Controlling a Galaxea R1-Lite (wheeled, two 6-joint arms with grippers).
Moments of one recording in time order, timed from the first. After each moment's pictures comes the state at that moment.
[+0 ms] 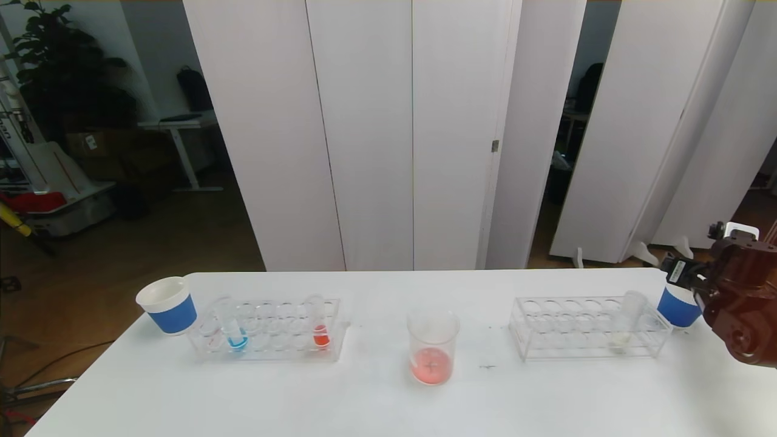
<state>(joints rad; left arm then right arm) 0.00 0.00 0.00 0.01 0.00 0.03 -0.24 2.21 -0.84 -1.18 -0.36 0.10</state>
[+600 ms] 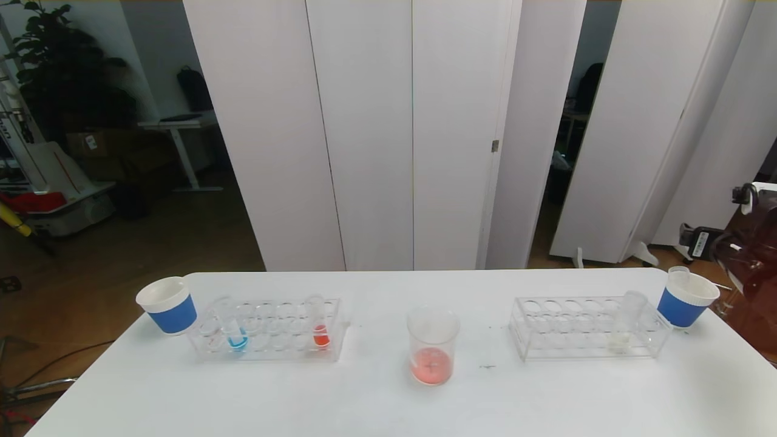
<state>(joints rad) 0.00 0.00 0.00 0.01 0.00 0.03 -0.24 1.97 -0.85 -0.97 -0.29 -0.01</state>
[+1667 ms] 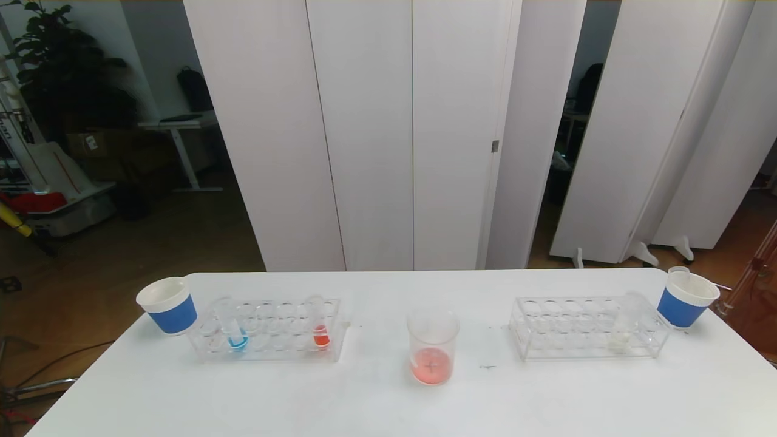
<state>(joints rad) 0.00 0.00 0.00 0.01 0.00 0.03 -0.19 0.94 -0.76 -0.20 -0.03 -0.06</state>
